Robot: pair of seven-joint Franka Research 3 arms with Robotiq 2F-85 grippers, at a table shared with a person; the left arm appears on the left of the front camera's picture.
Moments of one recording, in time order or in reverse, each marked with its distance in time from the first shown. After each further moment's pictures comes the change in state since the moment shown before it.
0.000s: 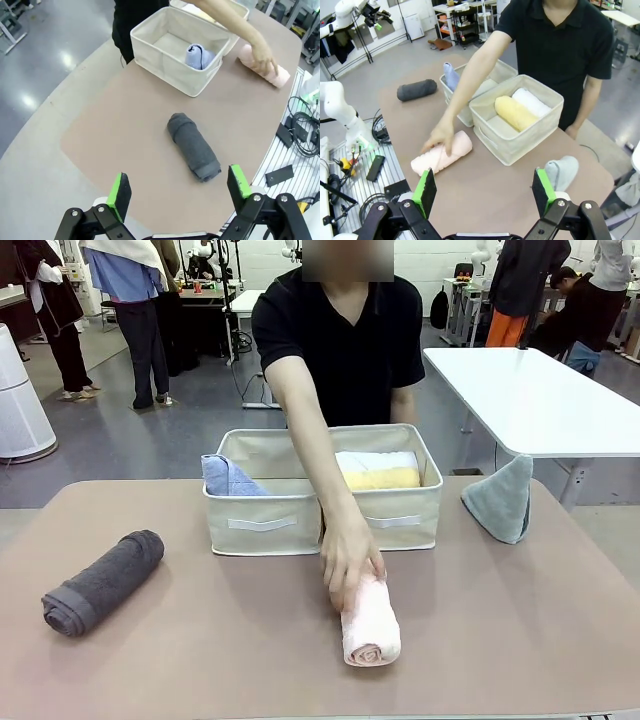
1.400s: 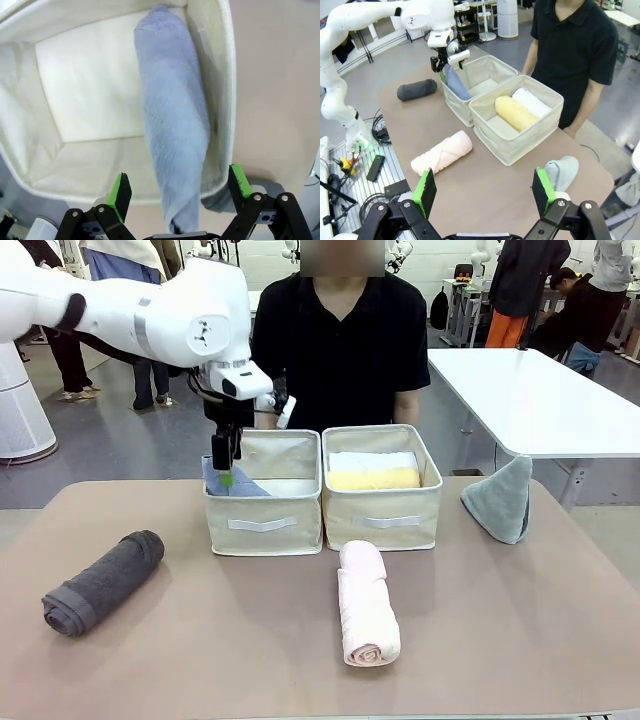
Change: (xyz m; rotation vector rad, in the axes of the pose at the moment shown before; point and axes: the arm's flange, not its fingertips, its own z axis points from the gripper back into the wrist) left arm 0.225 -0.096 -0.448 -0.158 0.793 -0.716; right arm 0.000 0.000 0.000 0.000 0.001 0.001
